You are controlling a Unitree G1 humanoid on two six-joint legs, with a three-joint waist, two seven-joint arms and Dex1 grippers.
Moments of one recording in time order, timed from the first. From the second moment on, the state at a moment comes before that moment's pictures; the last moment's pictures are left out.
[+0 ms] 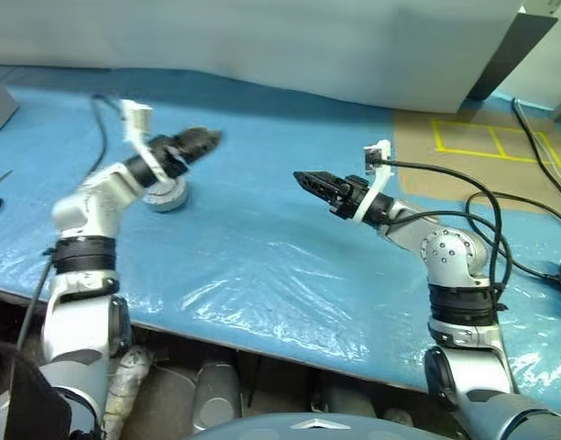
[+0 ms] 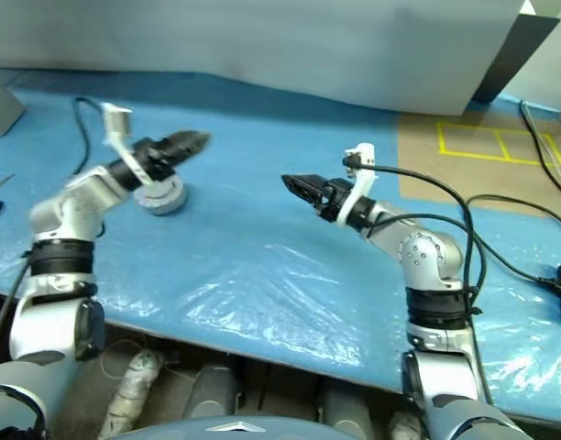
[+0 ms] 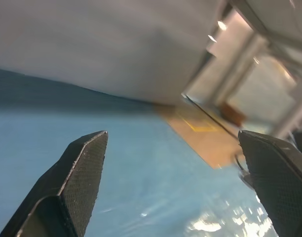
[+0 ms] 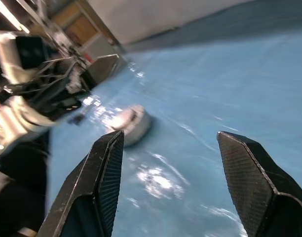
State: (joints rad) left arm -0.73 0.45 0.13 0.30 -0.58 0.59 -0.98; right arm -0.51 -0.37 -0.09 -0.12 0.77 0.86 0.47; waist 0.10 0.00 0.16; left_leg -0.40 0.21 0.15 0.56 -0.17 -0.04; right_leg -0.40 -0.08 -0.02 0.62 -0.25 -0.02
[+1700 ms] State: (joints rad) left arm -0.62 0.36 -0.10 0.27 -0.37 0.38 -1.07; right arm -0.39 -0.37 -0.07 -0.22 0.64 0.81 0.47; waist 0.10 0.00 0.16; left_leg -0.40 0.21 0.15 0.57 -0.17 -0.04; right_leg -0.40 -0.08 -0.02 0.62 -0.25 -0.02
